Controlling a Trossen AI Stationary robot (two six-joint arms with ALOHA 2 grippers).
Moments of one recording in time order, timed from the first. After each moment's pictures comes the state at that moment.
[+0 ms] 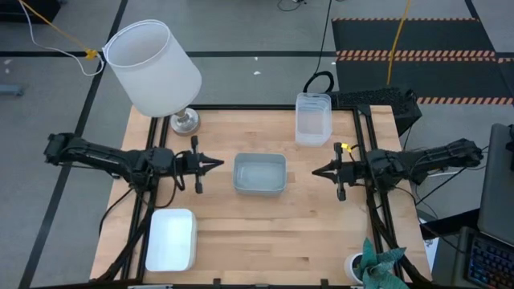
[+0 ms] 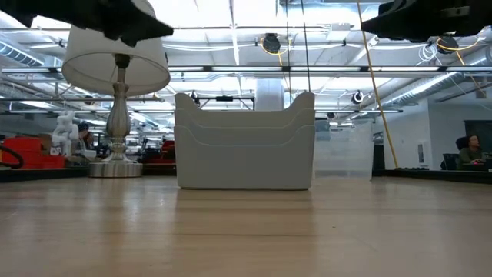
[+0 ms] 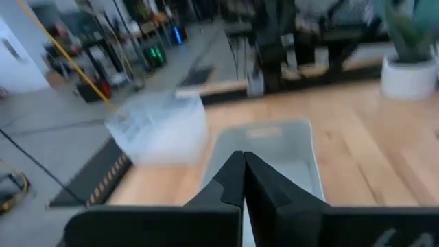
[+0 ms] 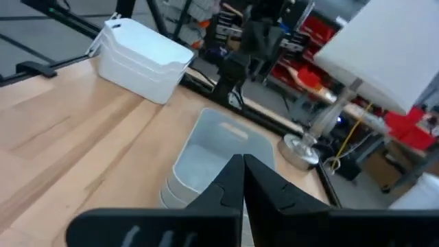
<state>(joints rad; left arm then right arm) -0.14 0.84 0.48 0.19 -0.29 0.20 0.17 0.55 0.36 0.04 0.14 -0.43</state>
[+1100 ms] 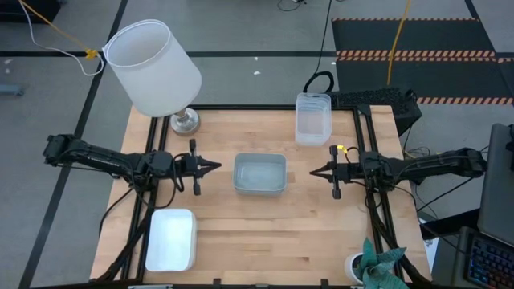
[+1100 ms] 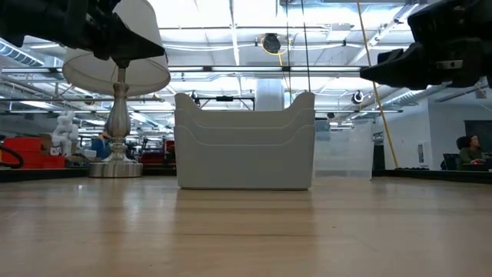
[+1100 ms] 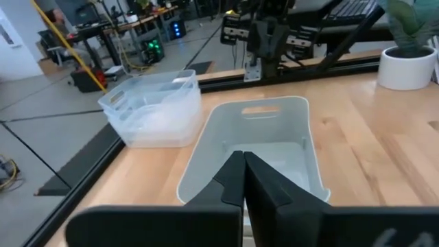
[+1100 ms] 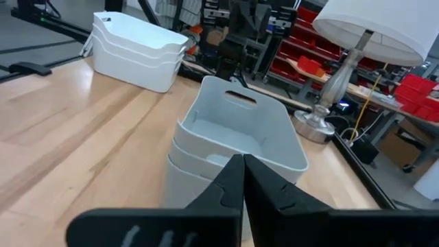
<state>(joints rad) -0.13 0.78 0.34 0.28 -0.29 0.15 0.00 0.57 0.07 0.39 -0.03 -0.33</state>
